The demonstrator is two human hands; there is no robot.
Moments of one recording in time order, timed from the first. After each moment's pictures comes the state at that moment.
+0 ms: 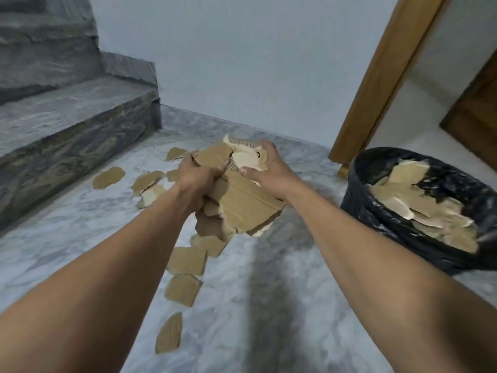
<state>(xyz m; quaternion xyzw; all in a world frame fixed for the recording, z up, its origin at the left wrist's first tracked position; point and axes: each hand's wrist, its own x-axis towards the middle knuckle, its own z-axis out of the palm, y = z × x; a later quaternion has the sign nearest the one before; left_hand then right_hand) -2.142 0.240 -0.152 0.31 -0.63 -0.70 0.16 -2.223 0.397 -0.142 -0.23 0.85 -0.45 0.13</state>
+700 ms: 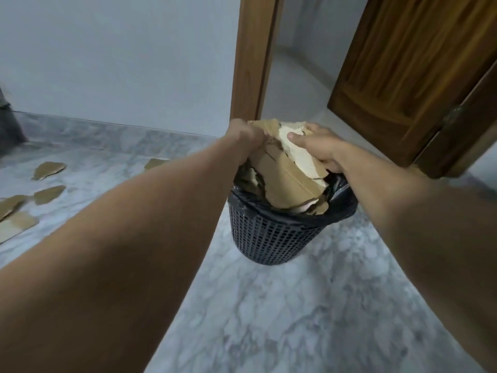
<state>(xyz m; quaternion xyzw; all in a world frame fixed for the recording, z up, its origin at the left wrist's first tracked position) -2.281 0.535 -0.065 0.13 -0.75 -0.65 -0.02 -2.291 0.715 -0.058 0.06 0.90 -0.43 0.03</state>
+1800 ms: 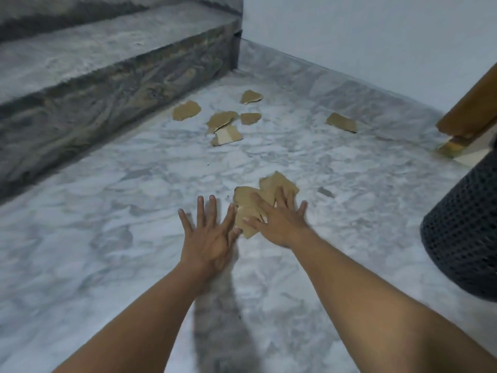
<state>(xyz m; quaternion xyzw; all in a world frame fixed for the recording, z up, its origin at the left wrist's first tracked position) -1.955 0.208 -0.370 0.24 -0.97 -0.06 -0.07 -2.114 0.327 -0.346 -0.36 0.90 -0.03 0.23</state>
